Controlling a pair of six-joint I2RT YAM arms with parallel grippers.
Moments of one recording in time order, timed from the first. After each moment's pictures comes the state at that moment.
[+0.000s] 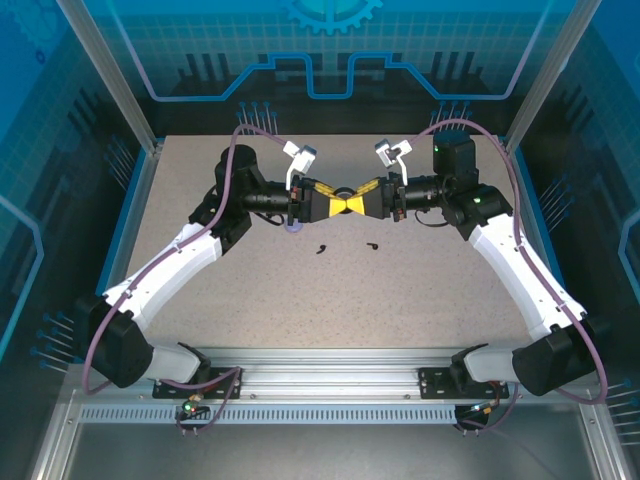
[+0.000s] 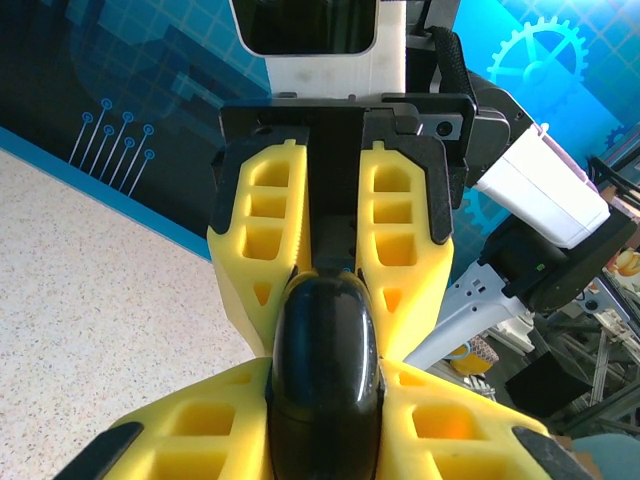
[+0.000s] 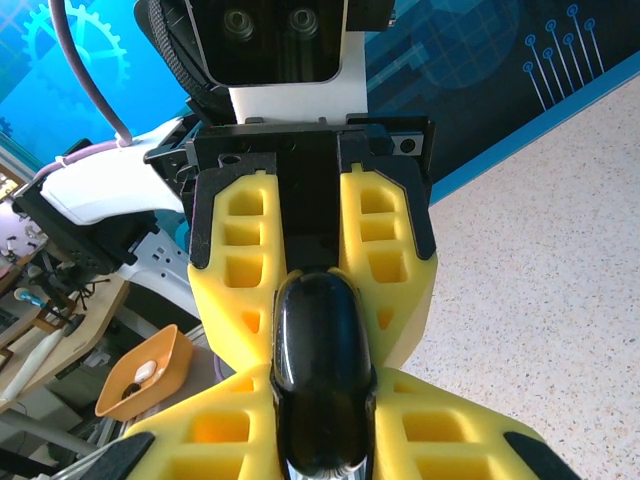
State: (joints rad) left arm -0.47 1.38 1.19 0.14 1.08 -0.55; right arm 0.34 1.32 1.35 -0.46 -1.17 0.22
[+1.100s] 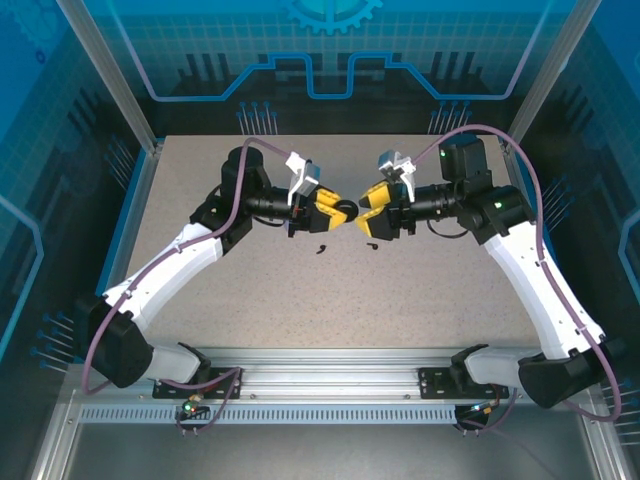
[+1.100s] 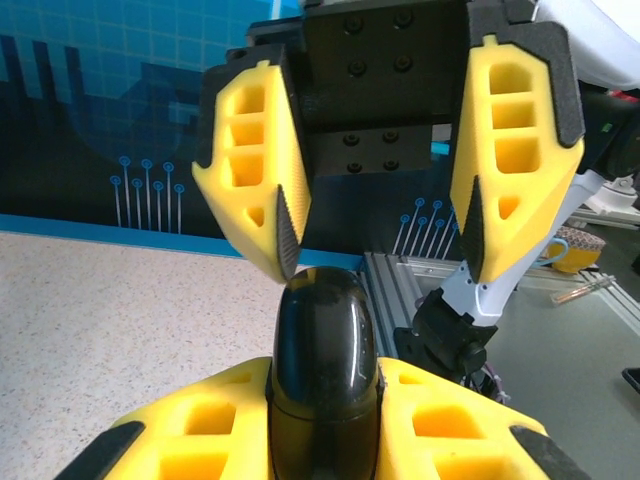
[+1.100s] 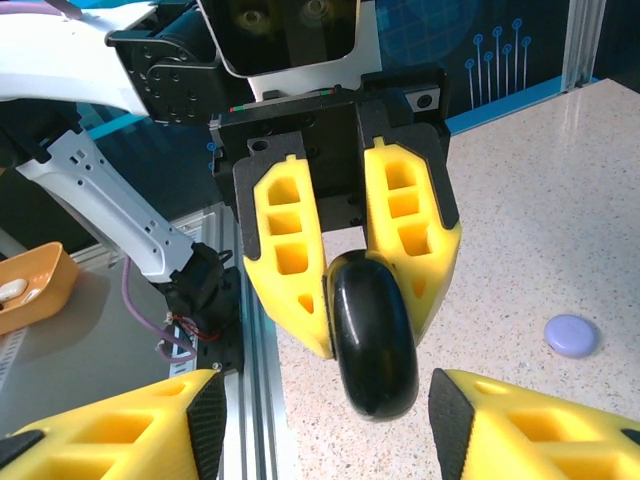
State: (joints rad) left arm -0.48 1.38 1.20 0.00 1.10 0.00; right arm 0.37 1.26 1.49 -0.86 -0.97 -0.24
